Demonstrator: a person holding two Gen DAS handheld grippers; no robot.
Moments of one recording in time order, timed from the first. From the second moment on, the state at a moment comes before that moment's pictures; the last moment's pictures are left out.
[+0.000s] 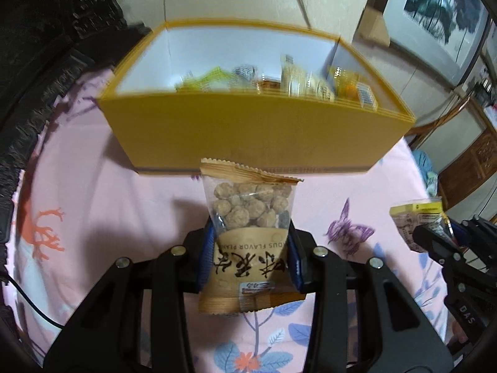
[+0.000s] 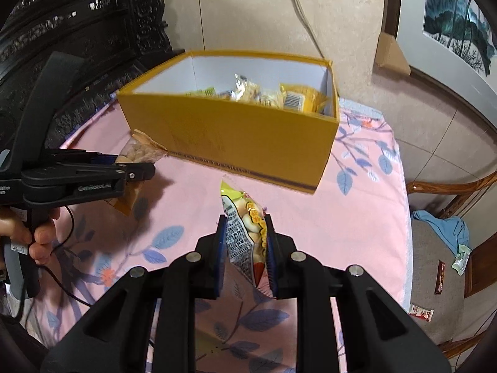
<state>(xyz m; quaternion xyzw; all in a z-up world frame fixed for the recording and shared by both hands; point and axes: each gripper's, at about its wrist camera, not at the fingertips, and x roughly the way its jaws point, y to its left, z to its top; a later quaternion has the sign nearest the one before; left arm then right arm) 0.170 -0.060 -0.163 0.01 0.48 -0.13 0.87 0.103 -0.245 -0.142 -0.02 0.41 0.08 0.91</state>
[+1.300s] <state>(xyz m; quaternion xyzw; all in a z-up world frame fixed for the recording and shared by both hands) 0.280 -0.073 -0.049 -0.01 0.37 -0.06 0.93 0.252 -0.257 -0.075 0.06 0.37 0.05 0.92</state>
